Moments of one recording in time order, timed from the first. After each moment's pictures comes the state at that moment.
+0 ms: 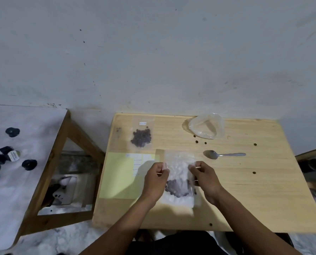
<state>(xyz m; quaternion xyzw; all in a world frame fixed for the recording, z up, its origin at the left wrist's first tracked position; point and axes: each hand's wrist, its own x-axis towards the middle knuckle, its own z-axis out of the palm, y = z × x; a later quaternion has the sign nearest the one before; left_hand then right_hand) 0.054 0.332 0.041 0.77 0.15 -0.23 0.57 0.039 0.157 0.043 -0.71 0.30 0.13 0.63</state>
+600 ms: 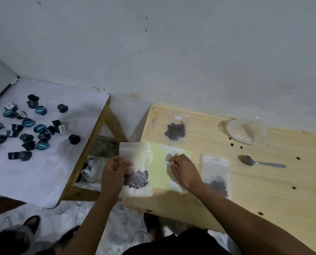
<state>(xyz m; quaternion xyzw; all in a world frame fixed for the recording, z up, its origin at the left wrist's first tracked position) 0.026 0.529 0.045 0.73 0.32 -0.02 0.60 0.071 0.291 -0.003 -0.92 -0.08 0.15 0.34</state>
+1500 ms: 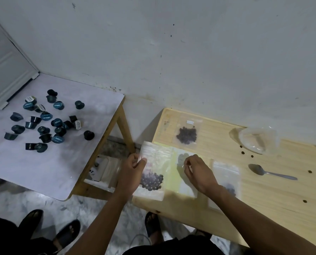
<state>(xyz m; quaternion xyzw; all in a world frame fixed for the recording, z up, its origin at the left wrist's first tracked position) 0.025 0.526 0.055 0.78 0.26 -0.07 0.57 0.074 0.285 0.004 -0.95 -0.16 0.10 0.25</state>
